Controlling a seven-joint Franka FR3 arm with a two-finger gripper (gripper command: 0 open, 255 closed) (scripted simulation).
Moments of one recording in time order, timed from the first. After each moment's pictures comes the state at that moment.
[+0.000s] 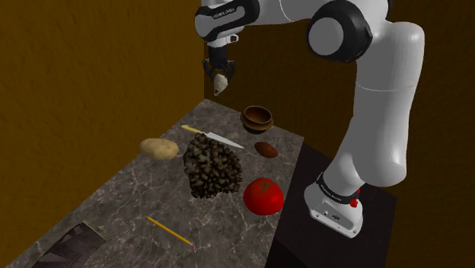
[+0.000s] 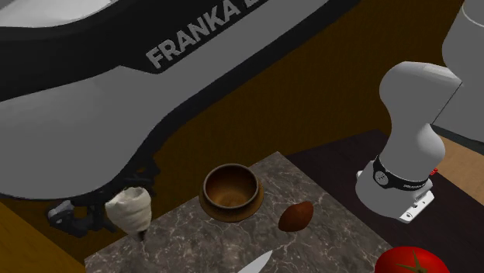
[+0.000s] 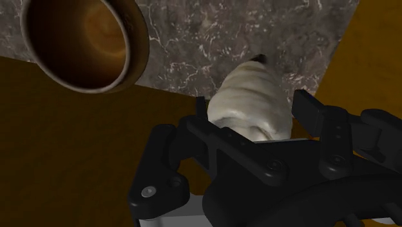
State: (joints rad) arm 0.37 0.42 -0.49 -1.64 0.10 1.91 0.94
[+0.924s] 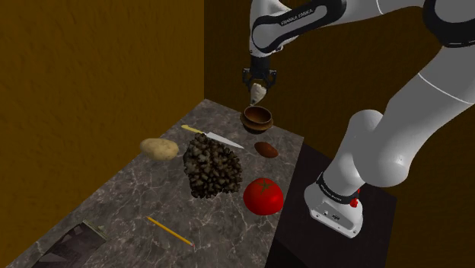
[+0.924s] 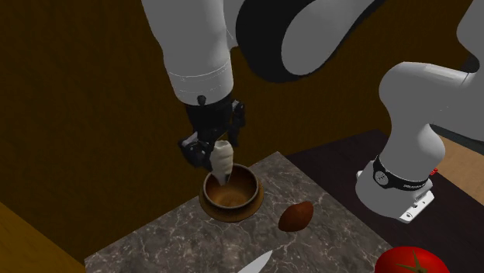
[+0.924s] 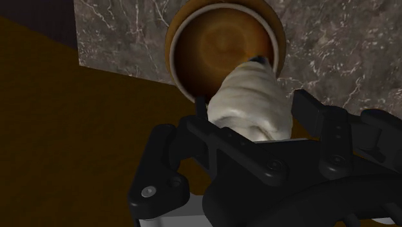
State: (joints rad) arm 0.40 -0.16 -0.56 -2.29 -0.21 2.04 1.03
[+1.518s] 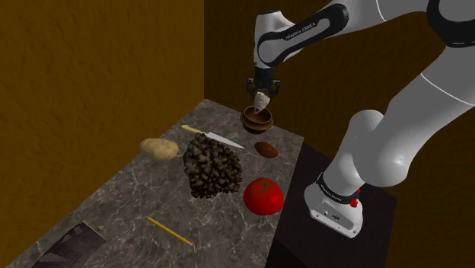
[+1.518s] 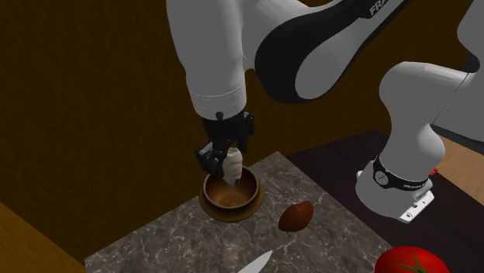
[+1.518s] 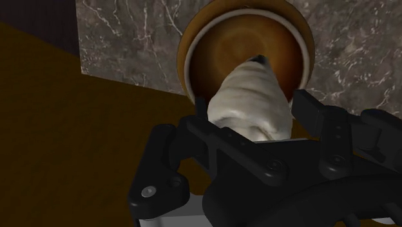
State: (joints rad) arm 0.38 -0.18 -0.58 -2.41 -0.25 2.14 1.03
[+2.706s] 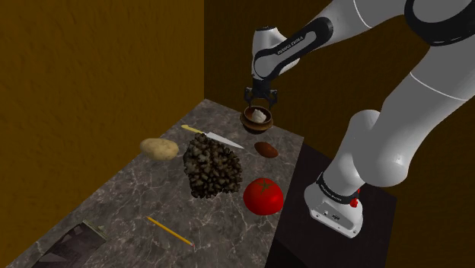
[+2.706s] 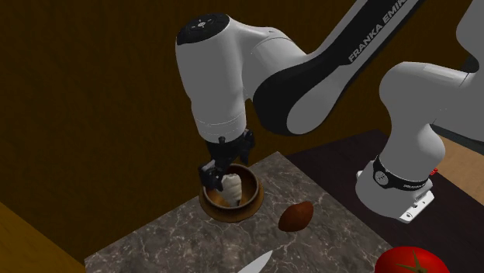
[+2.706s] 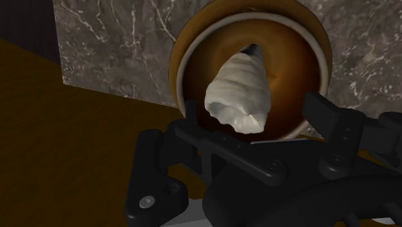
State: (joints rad) arm 0.38 -0.08 -0.60 -2.46 -0.21 2.29 1.01
